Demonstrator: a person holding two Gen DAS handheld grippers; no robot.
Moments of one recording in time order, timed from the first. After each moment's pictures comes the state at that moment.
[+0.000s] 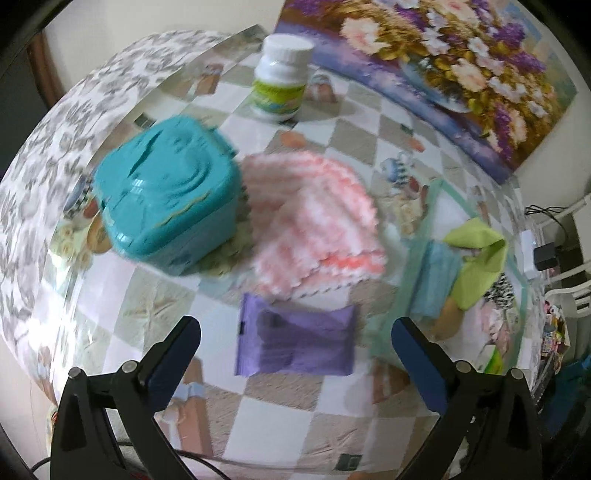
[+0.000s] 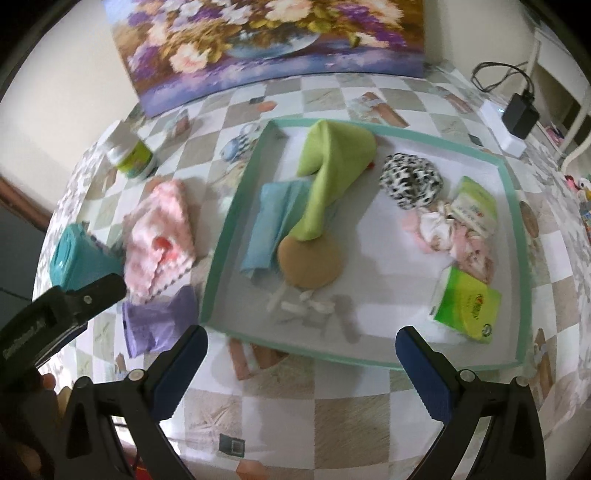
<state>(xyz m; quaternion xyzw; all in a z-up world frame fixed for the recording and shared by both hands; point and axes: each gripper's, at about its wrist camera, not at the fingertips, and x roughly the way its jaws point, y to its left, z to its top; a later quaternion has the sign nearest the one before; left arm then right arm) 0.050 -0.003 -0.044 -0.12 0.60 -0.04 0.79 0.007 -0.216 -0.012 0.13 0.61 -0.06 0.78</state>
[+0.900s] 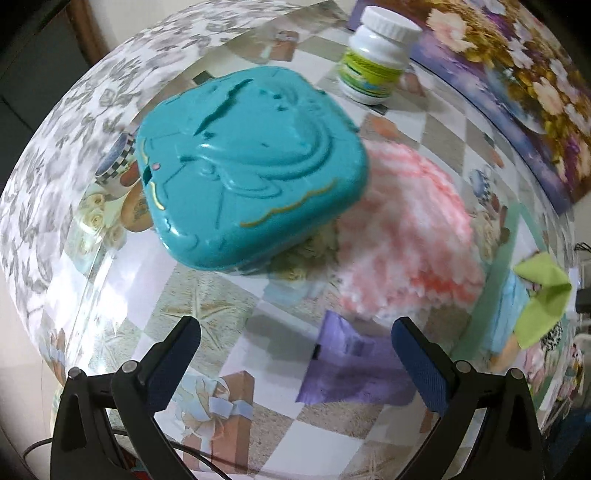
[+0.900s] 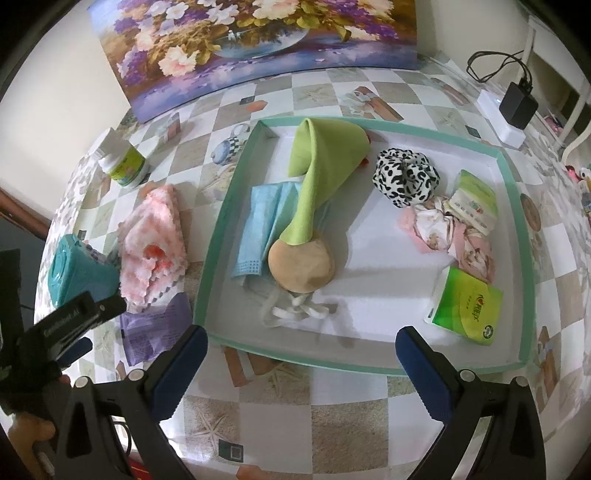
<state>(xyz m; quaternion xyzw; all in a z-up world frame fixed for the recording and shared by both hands) 0.073 0.031 -0.080 -0.13 0.63 0.06 0.76 0.011 -0.228 -0.017 0.15 0.61 -0.07 0.78</state>
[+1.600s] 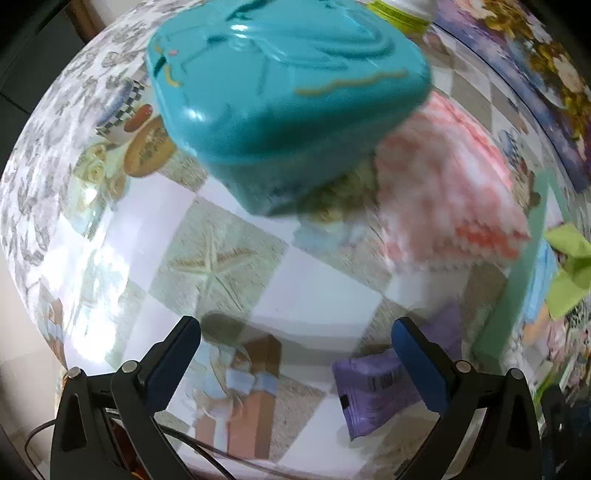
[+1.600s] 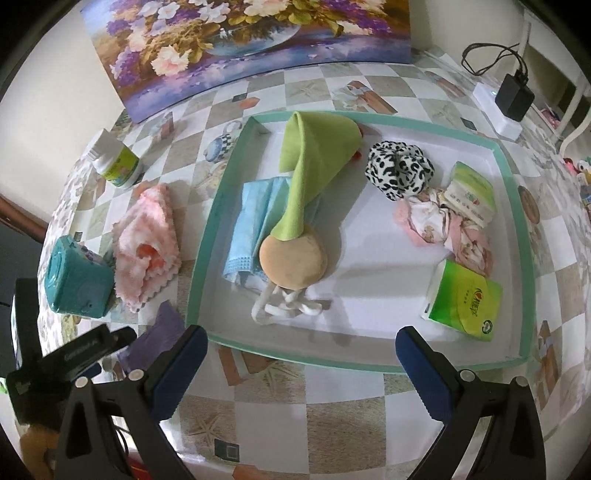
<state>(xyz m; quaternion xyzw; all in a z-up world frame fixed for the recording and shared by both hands) 0.061 0.036 -0.111 -0.12 0.68 0.06 0.72 0.009 -0.234 -0.021 0.16 0.61 -0.07 0.77</state>
